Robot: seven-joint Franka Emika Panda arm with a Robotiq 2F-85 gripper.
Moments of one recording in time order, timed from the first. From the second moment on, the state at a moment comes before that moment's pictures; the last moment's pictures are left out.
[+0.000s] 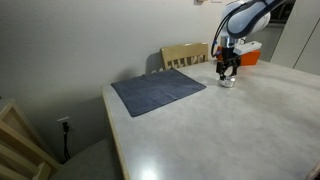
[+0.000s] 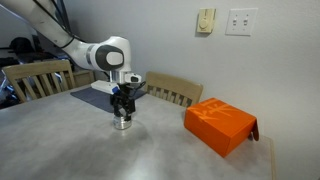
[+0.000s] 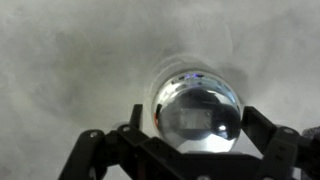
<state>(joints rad) 0.07 0.75 -0.02 -1.61 -0.10 2.23 0.13</state>
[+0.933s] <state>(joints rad) 0.07 0.75 -0.02 -1.58 -0.10 2.22 0.12</state>
